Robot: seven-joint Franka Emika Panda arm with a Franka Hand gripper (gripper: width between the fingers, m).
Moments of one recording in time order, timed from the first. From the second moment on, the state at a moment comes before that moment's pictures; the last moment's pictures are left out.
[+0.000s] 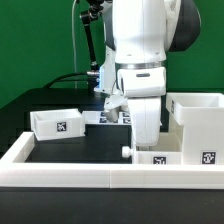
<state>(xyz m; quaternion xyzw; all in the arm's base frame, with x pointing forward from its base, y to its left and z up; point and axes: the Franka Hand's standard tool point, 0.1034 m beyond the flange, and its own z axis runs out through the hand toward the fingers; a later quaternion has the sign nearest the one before) 0.546 0.009 0.008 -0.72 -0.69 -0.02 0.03</state>
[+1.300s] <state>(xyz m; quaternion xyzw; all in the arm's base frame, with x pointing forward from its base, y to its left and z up) 0.559 0.010 0.035 -0.73 -0.69 -0.03 0.01</state>
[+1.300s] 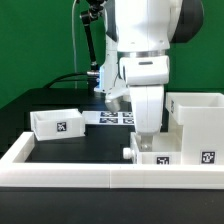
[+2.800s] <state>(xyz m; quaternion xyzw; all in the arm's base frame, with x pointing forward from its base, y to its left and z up) 0.584 -0.073 0.025 -0.69 -0.72 -0.08 0.06</state>
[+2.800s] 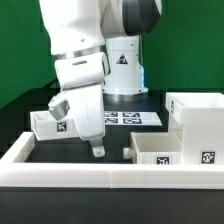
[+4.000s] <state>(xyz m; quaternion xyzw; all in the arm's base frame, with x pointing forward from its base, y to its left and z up) 0.595 -0.009 0.011 -0.69 -0.71 -0.09 0.09</state>
